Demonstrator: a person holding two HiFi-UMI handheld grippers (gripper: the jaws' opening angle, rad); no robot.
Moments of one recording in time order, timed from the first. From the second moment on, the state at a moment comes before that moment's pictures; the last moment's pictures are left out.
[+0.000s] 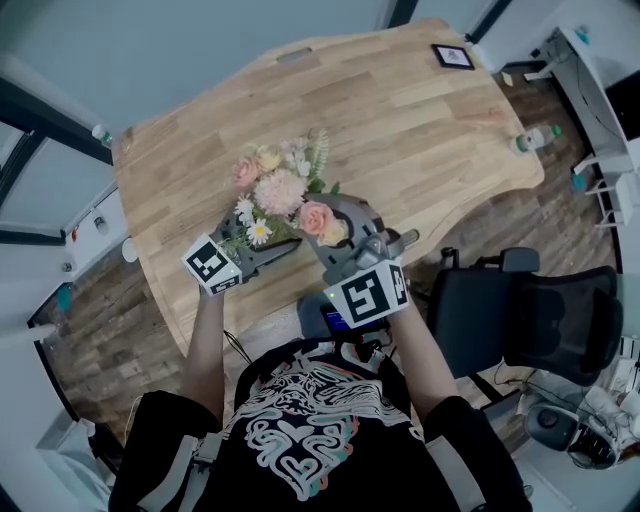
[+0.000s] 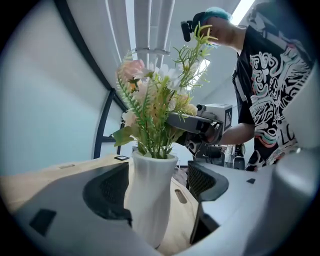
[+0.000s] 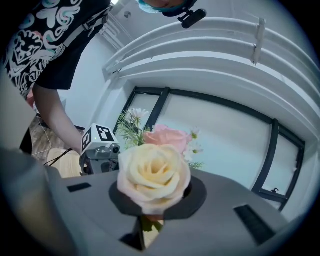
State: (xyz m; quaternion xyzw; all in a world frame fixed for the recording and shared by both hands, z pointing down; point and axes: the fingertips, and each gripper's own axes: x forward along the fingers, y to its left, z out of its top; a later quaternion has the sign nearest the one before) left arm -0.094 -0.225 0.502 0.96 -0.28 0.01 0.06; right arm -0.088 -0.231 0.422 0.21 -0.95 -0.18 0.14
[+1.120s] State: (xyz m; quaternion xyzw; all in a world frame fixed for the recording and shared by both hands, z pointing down) left arm -0.092 -0.231 0.526 0.95 -0.32 0.02 0.05; right arm -0.077 -0.231 0.388 0.24 -0.95 -0.18 0.11
